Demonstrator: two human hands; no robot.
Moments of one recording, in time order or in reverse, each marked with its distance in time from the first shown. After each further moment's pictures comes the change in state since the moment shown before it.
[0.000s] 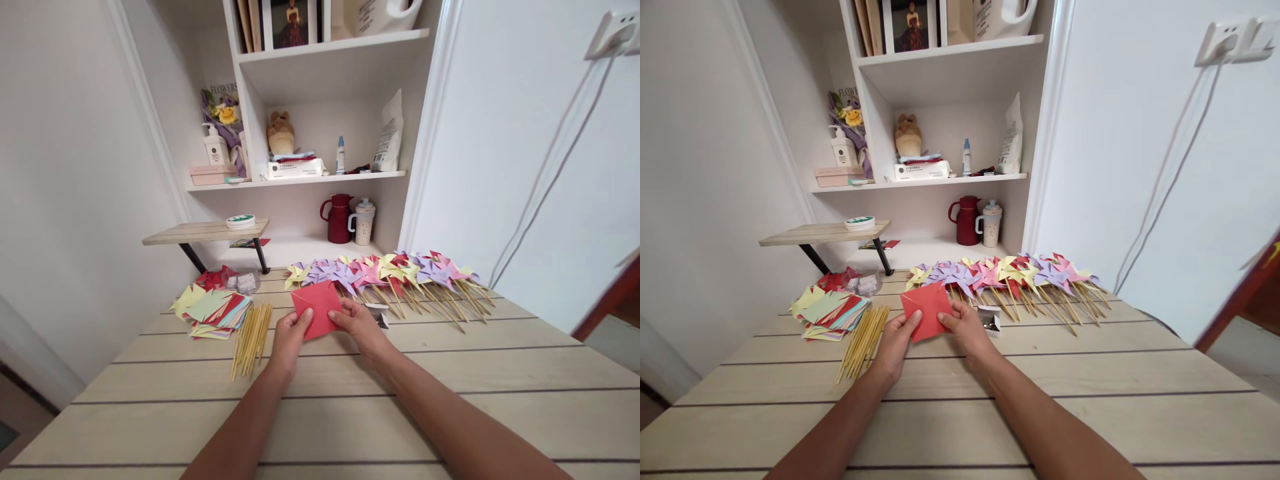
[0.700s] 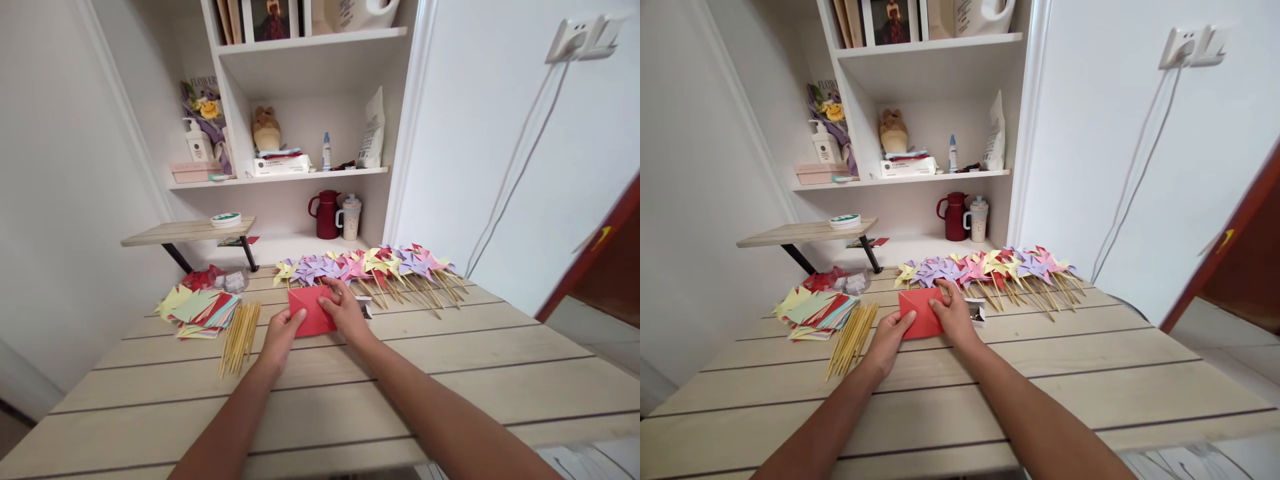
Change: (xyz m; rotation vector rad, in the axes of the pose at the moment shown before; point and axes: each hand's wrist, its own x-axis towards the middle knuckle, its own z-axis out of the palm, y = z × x) left_hand -0.001 -0.002 0.003 0.011 -0.075 -0.058; right_hand 0.001 -0.013 0.004 -0.237 0.177 -0.138
